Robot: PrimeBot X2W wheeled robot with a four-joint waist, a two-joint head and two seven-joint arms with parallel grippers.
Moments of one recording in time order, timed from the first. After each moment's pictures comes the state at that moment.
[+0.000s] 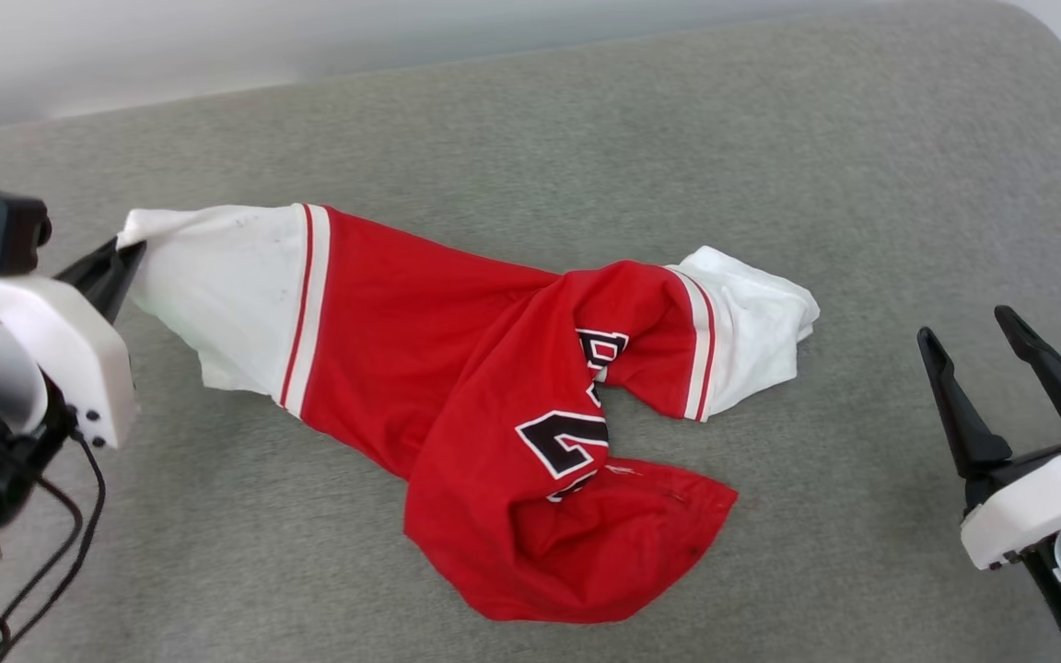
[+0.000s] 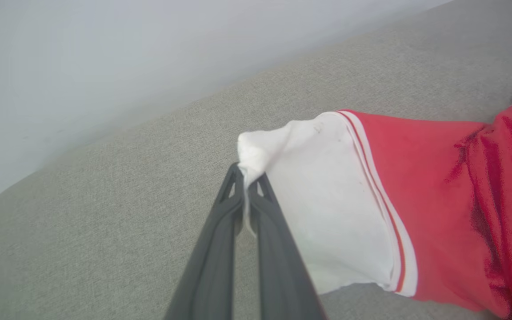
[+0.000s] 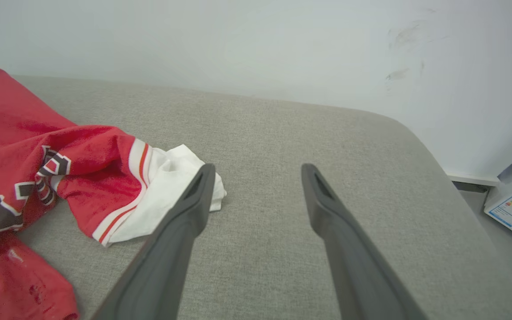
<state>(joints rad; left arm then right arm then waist) -0.52 0.74 -0.31 0.12 -0.64 -0.06 0.36 -0.15 -0.37 0.08 0.00 0.30 0.13 -0.03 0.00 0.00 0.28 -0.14</state>
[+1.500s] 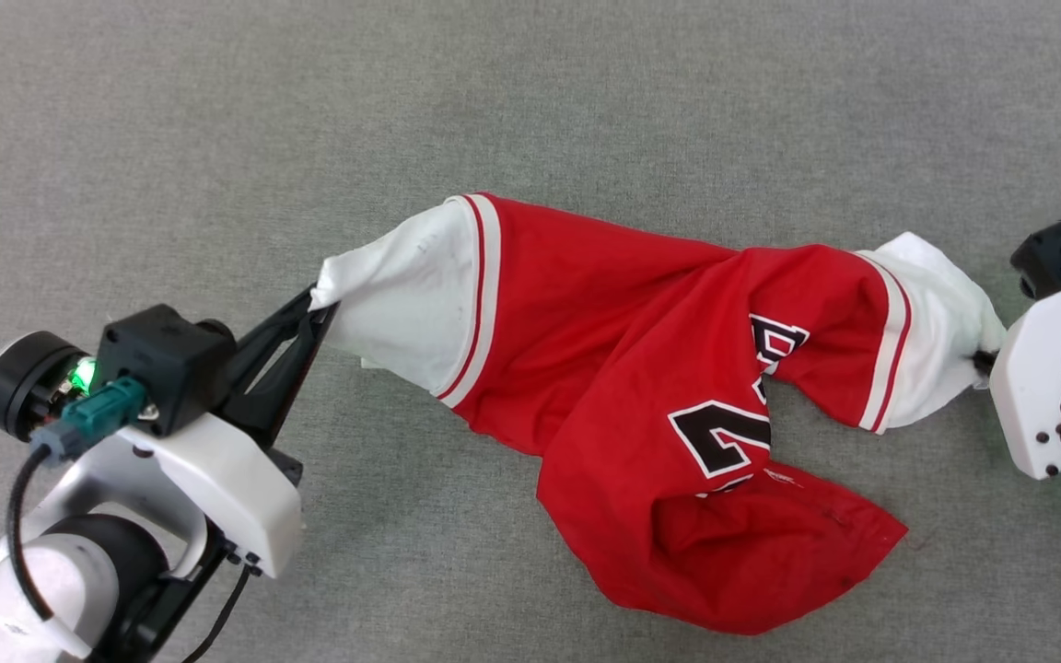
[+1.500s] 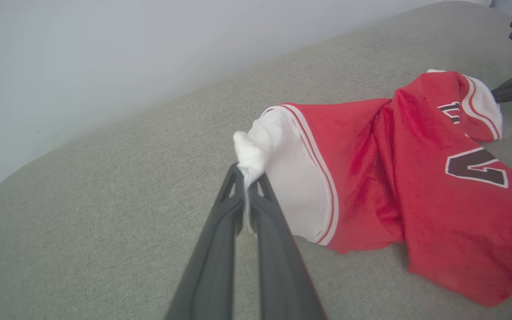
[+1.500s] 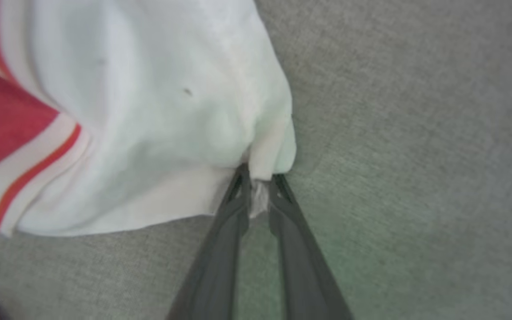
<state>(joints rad) -0.31 0.71 -0.40 -0.43 -0.54 0.09 0.33 -0.56 -0.63 0.41 0.29 0.52 0.13 0.78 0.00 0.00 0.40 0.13</state>
